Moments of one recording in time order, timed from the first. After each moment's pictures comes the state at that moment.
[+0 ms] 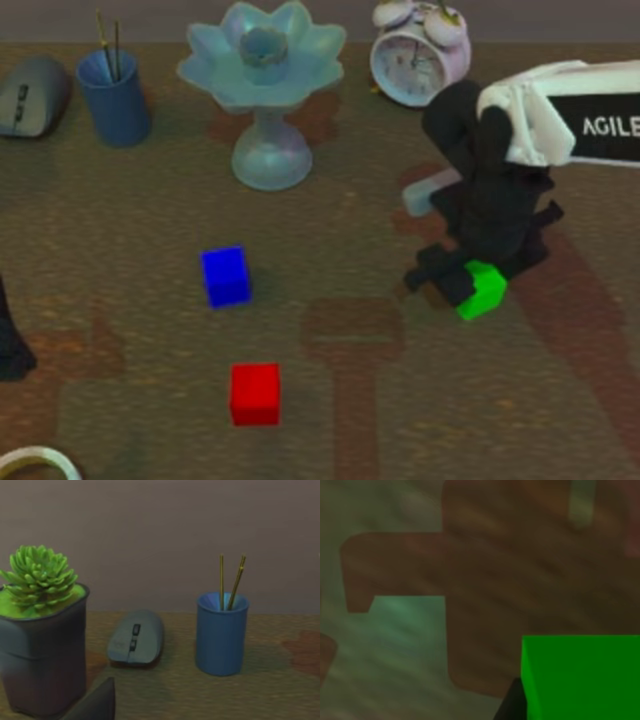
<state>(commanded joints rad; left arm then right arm) 0.02 0.00 0.00 0.00 0.00 0.00 0.46 2.18 1.48 -0.86 0.00 -0.01</state>
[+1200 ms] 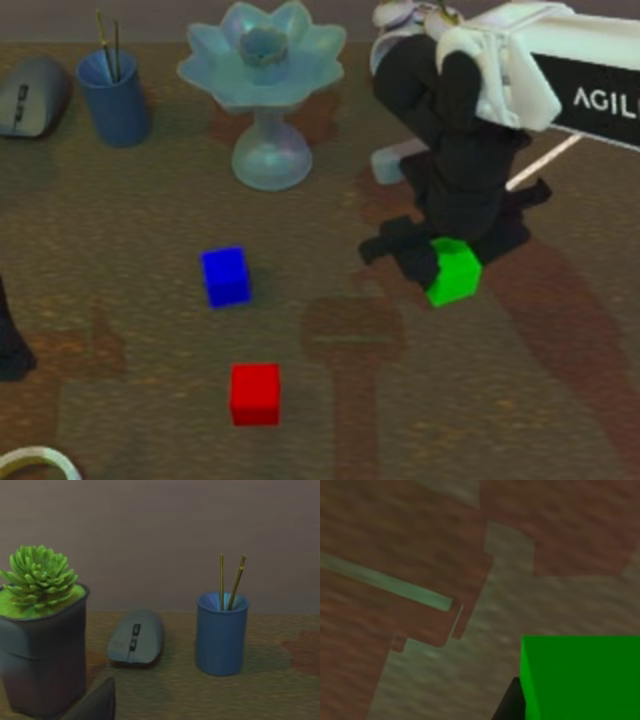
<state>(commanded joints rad) 0.02 0.00 0.00 0.00 0.00 0.00 0.58 2.08 1.63 -1.12 0.00 0.21</state>
